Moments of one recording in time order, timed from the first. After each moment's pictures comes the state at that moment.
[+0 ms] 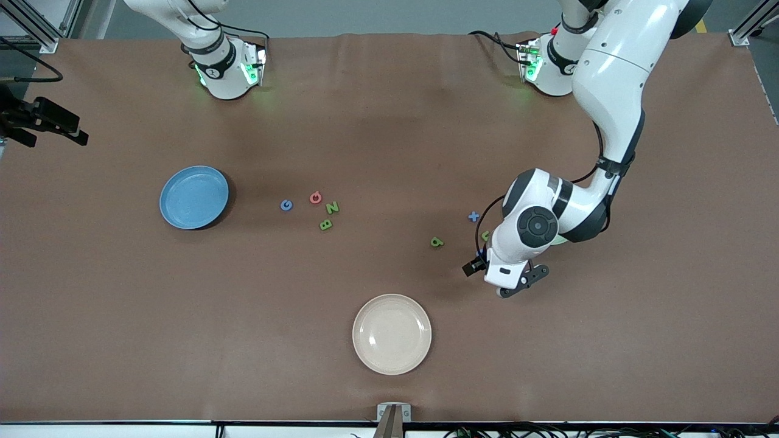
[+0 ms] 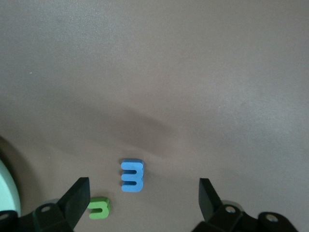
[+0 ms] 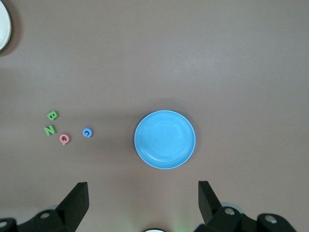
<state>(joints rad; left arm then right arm) -0.25 0.69 -0.21 -1.62 0.08 2.27 -0.95 0.00 -0.09 -0.08 -1.62 0.04 1.49 -0.07</state>
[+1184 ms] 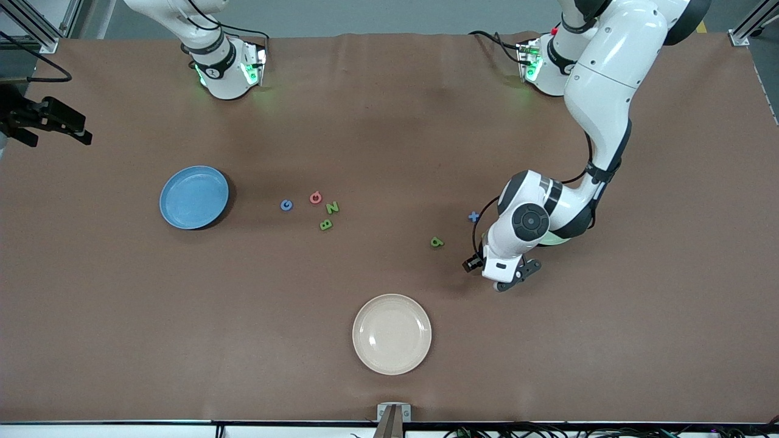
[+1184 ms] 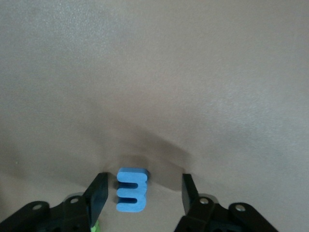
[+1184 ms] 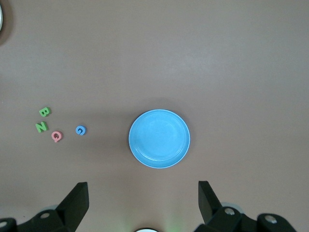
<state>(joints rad) -0.25 0.72 -0.21 -1.73 0.08 2.43 -1.00 0.00 -0.10 -0.05 -1.64 0.01 1.49 -0.08</state>
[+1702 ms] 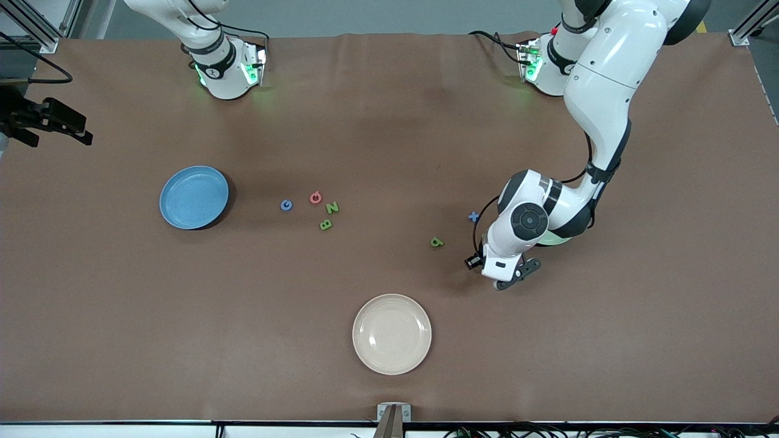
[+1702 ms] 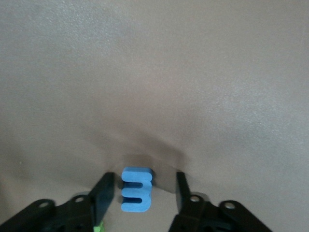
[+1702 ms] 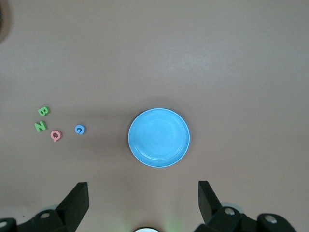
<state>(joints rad) -0.25 0.72 -0.21 -1.73 0.09 2.43 -1.00 0.00 -0.10 -0.06 -1.65 0.01 1.49 -0.07</state>
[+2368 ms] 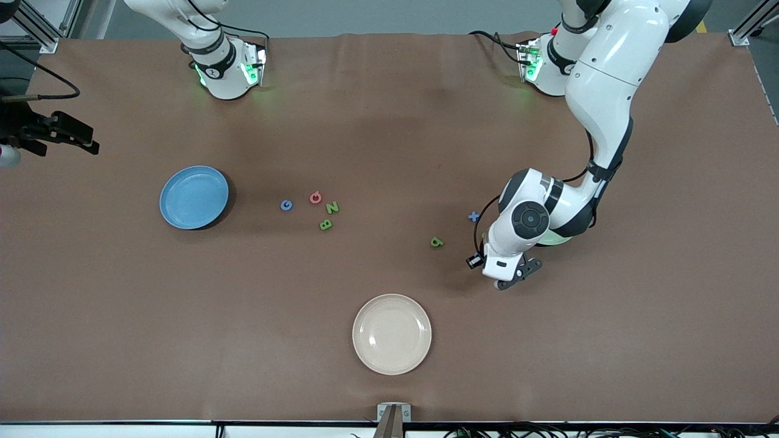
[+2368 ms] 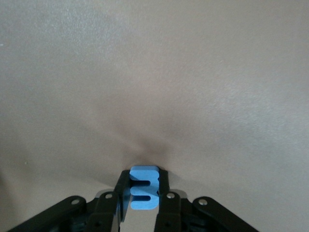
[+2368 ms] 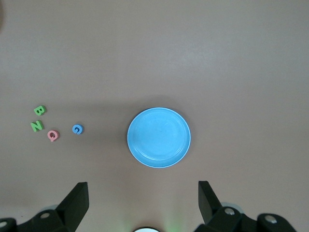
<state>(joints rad) -0.25 0.70 -0.20 -1.73 0.10 2.43 -1.00 0.00 -0.06 -0.06 -1.64 0.01 1.51 -0.07</state>
